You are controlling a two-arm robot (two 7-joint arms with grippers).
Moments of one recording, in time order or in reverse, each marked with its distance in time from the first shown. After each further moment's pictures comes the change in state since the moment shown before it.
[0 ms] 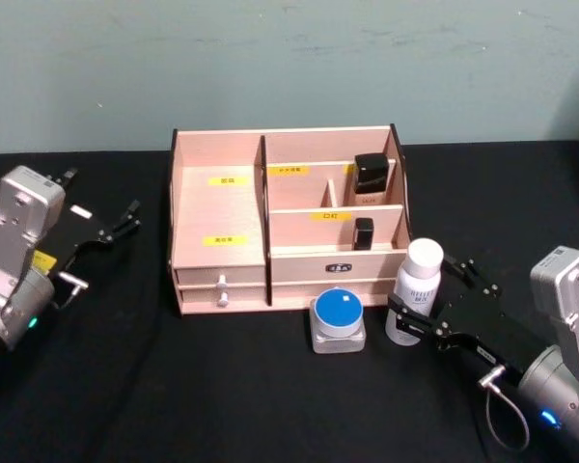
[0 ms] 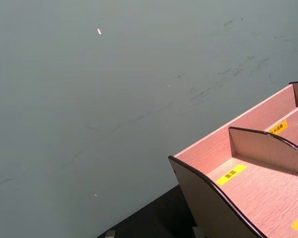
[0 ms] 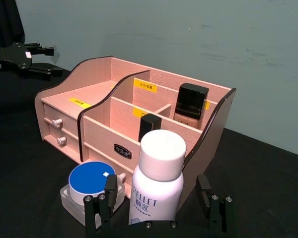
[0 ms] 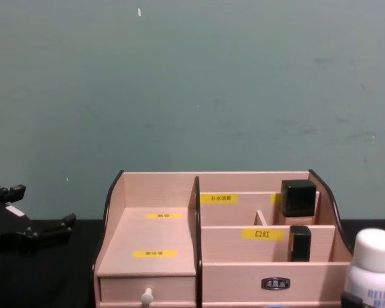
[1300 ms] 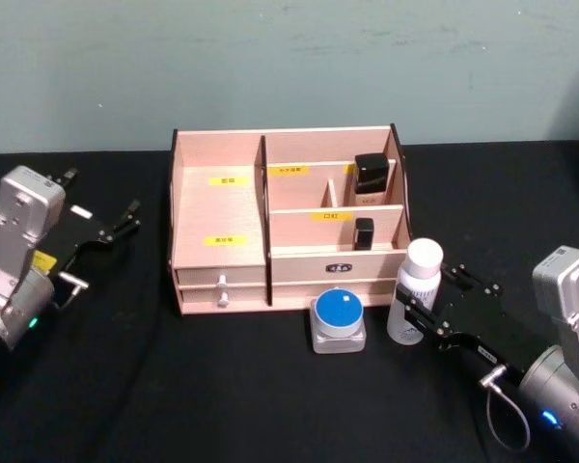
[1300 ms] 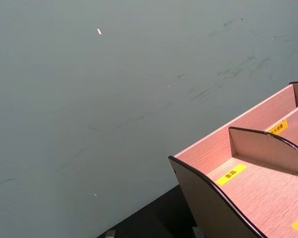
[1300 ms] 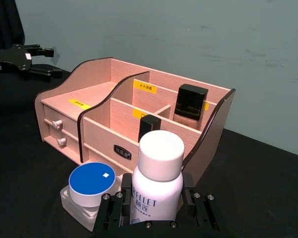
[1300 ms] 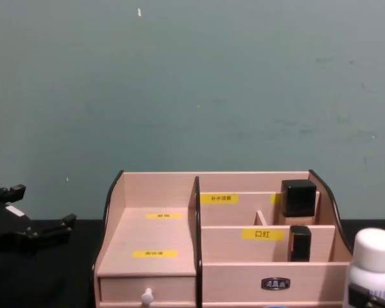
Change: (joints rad) left arm 0.000 0.000 0.000 0.000 0.000 0.000 0.000; right arm -0.002 0.003 0.000 -0.003 0.005 -0.002 -0.002
